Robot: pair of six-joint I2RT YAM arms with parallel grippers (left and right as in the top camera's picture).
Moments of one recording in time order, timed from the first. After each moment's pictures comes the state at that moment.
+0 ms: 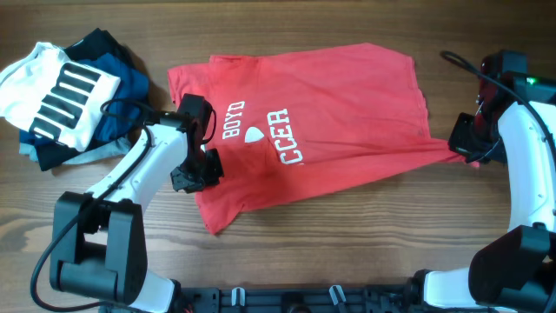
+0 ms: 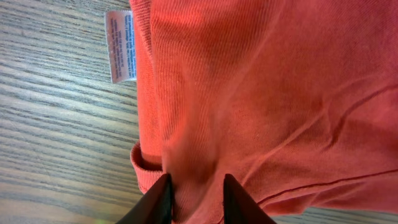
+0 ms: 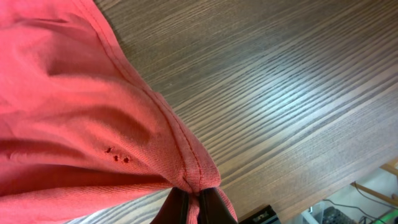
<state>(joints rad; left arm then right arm) -0.22 1.69 1.04 -1.01 0.08 -0.50 -0.22 1.60 1.40 -1.33 0.24 0.25</state>
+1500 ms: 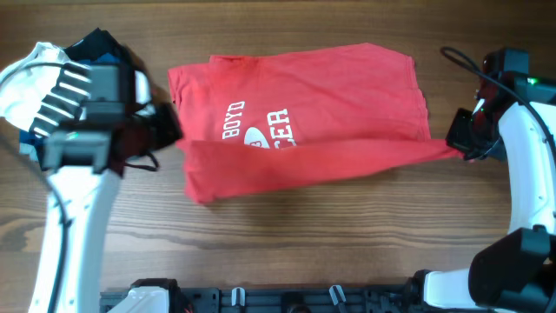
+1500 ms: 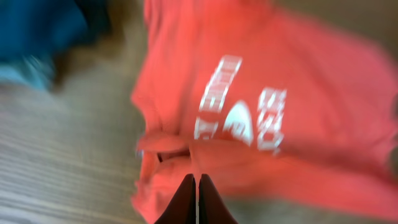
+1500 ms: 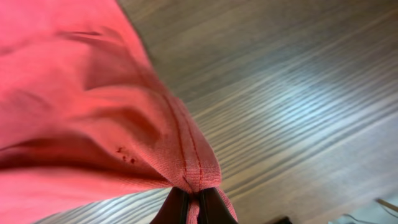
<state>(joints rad) -0.01 1.28 1.37 -1.09 0.13 -0.42 -0.22 1.59 1.42 -1.29 0.15 0.24</state>
